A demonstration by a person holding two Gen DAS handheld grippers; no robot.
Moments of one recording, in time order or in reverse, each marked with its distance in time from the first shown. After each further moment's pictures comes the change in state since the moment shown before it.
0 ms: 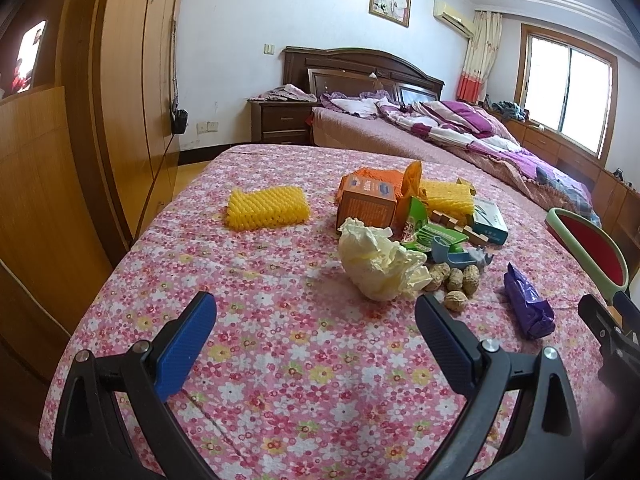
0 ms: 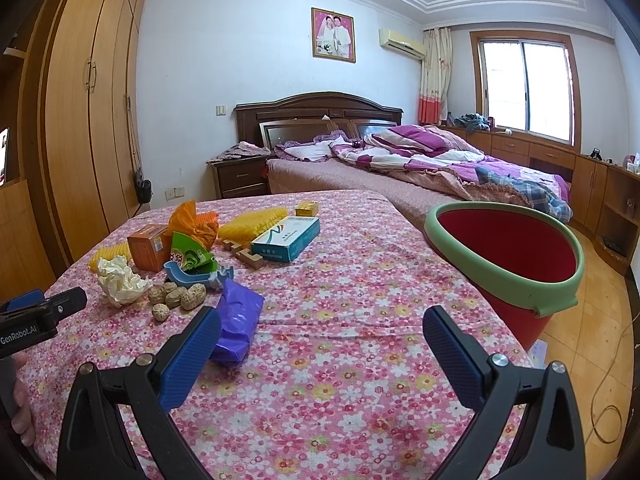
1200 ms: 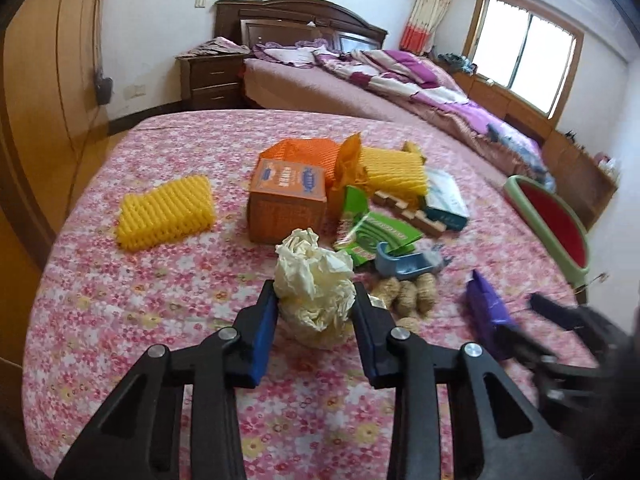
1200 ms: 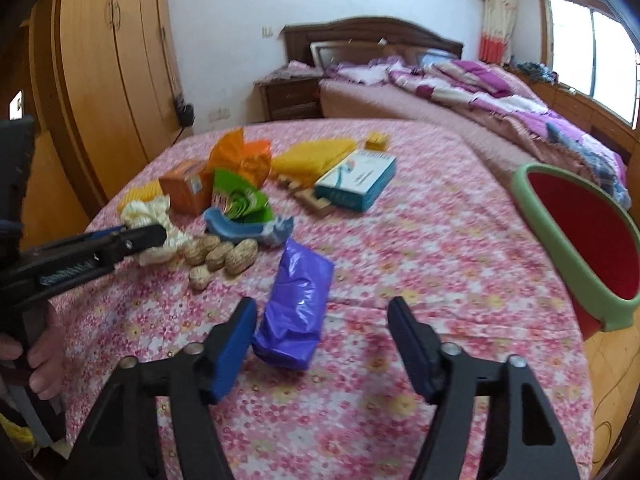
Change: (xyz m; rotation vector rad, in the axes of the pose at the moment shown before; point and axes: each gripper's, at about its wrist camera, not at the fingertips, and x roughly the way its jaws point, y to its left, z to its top) left arm 0.040 -0.031 0.037 0.057 0.229 -0.259; right arm 0.058 0.040 0.022 -0.085 0.333 0.195
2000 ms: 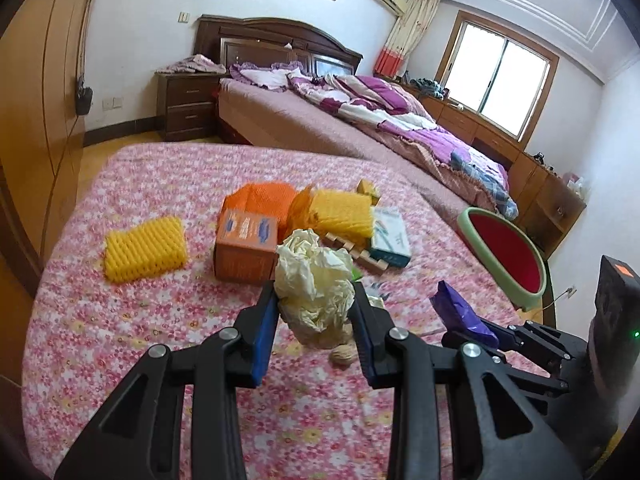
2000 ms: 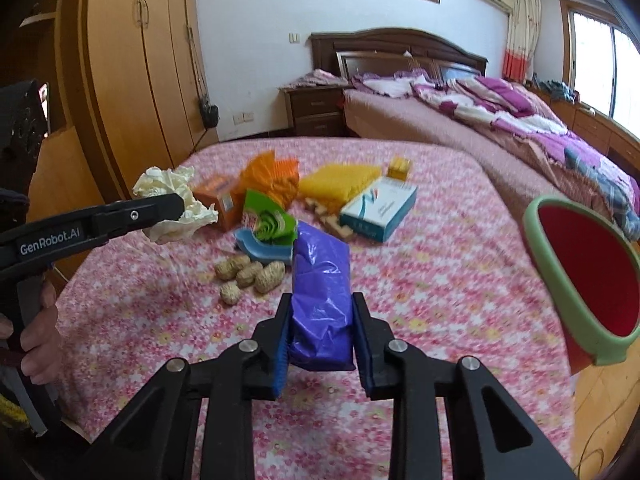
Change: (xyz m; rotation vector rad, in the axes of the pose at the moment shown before) left arm -0.035 -0.007 0.030 -0.007 -0.081 -0.104; right arm -0.029 0.002 0.018 -0.072 -0.046 0.049
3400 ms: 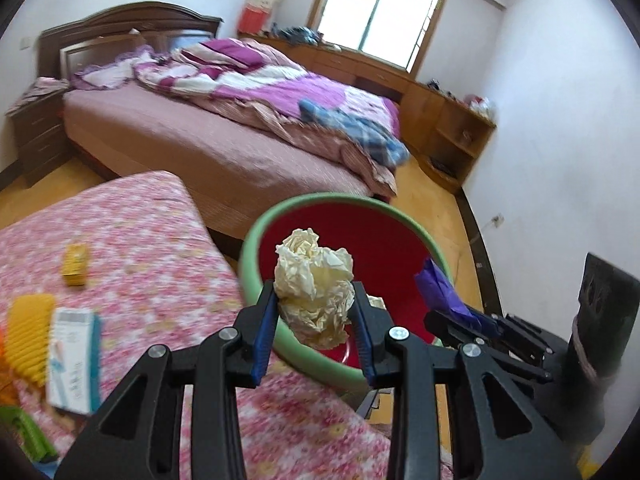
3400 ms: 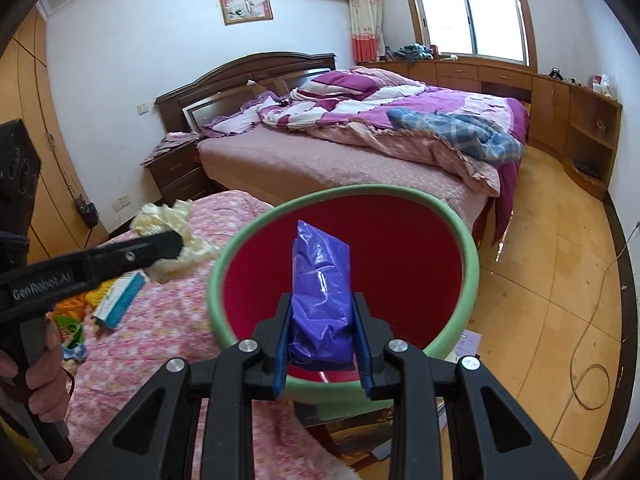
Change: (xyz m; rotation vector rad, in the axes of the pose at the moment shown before) left arm 0.177 -0.264 0.060 0.290 0.181 -0.360; right arm -0.058 -0.268 -0.016 0.403 -0.100 -0.300
